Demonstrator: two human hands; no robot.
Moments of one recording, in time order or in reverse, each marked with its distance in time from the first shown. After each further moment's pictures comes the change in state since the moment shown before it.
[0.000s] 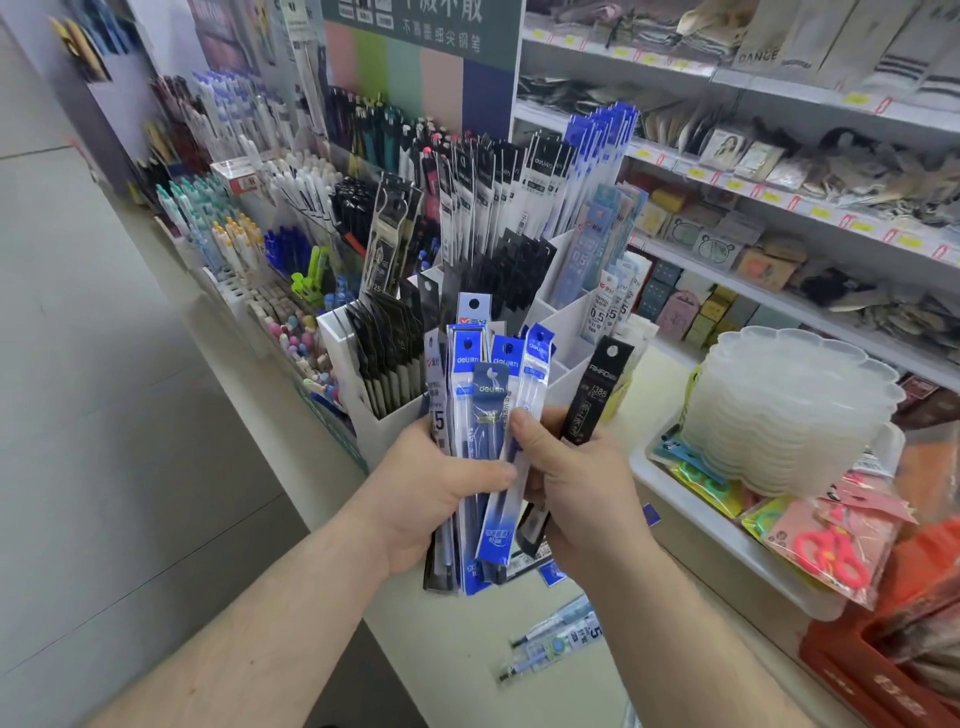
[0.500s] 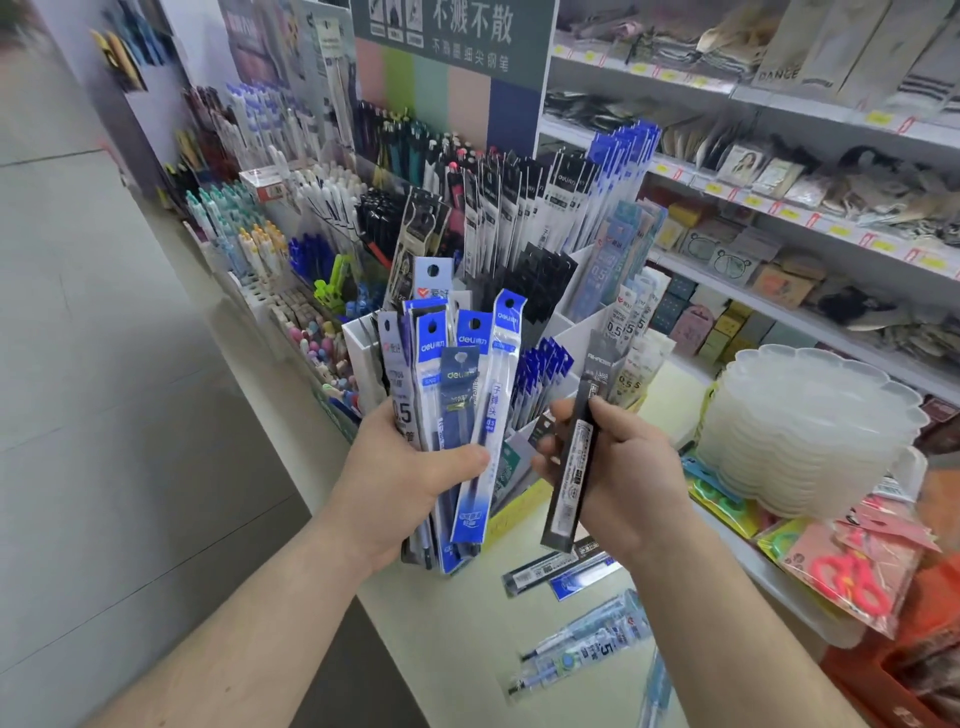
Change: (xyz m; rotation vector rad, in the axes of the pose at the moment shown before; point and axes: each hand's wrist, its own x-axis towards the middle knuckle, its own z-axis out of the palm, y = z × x) left_hand -0.010 0.013 -0.021 0.098 0.201 0.227; right_hand 0.017 -0.025 -0.009 0.314 -0.075 0.215
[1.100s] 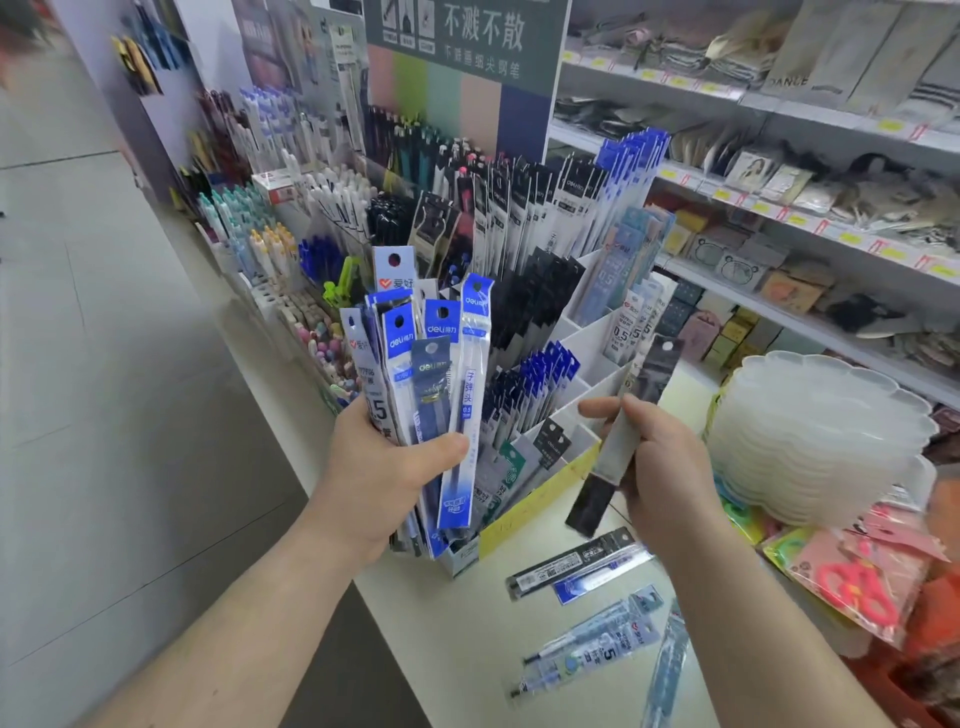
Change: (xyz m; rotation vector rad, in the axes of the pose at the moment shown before) left_hand -0.003 0.004 -0.011 0.006 0.147 0.069; right_hand 0.011 -0.012 -0.023 -0.483 0.202 -0.229
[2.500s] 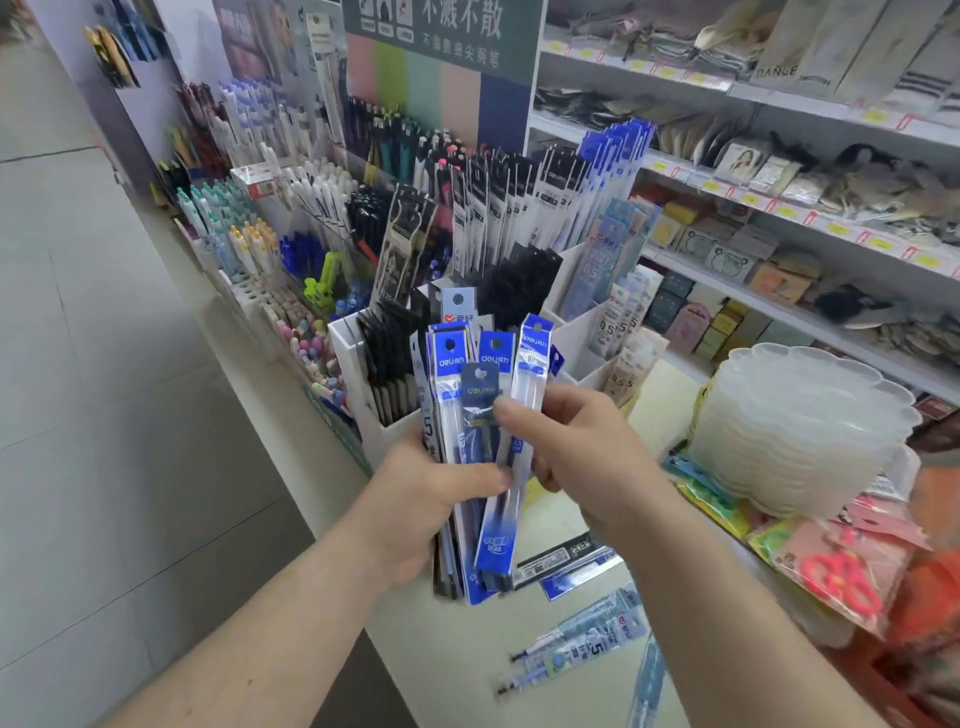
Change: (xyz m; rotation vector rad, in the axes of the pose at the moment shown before) left_hand 0.000 -0.017 0.030 -0.157 -0.296 -0.191; right_hand -0.035 -0.033 0.031 -0.263 -0.381 -0.107
